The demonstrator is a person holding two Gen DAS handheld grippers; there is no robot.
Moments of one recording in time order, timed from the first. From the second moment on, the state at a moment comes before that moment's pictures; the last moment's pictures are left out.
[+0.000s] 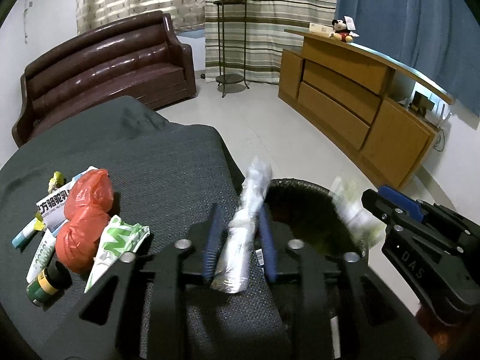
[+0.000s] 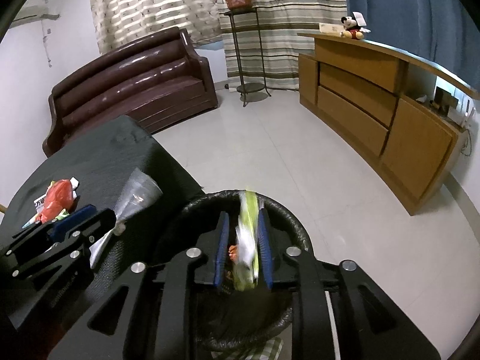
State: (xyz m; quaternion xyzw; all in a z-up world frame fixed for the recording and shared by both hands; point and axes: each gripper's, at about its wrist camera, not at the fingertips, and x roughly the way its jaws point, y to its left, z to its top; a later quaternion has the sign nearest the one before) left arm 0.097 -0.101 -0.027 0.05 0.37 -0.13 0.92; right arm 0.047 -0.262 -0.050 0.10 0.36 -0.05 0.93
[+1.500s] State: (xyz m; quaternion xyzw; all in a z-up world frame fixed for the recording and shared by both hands) left arm 0.052 0.074 -0.005 0.01 0.35 0.01 0.94; right arm 0.043 -0.152 -0.025 0.04 0.36 0.04 0.93
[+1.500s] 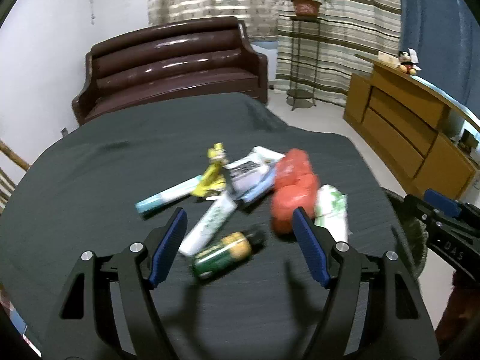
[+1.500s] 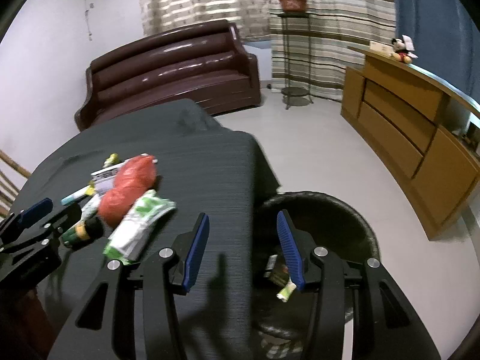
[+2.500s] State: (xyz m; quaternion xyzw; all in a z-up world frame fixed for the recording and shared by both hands) left arm 0.044 0.143 -0.020 0.00 0.36 0.02 0.93; right arm 0.060 -0.058 -0.044 -0.01 0.42 0.08 0.91
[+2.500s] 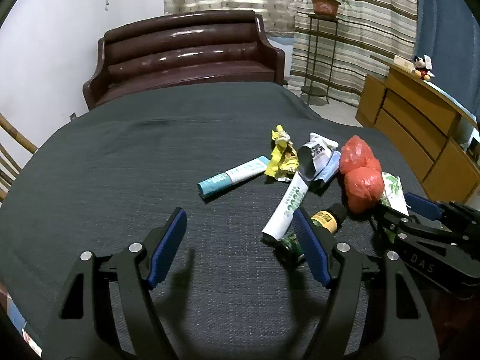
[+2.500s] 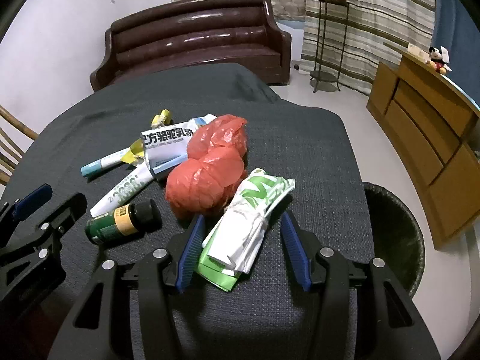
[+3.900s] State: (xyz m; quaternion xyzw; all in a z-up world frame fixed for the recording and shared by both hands) left arm 0.055 0.088 -0.039 0.02 0.42 -0.07 0.91; right arm 0.045 -0.103 -0.047 0.03 0.41 0.10 0.91
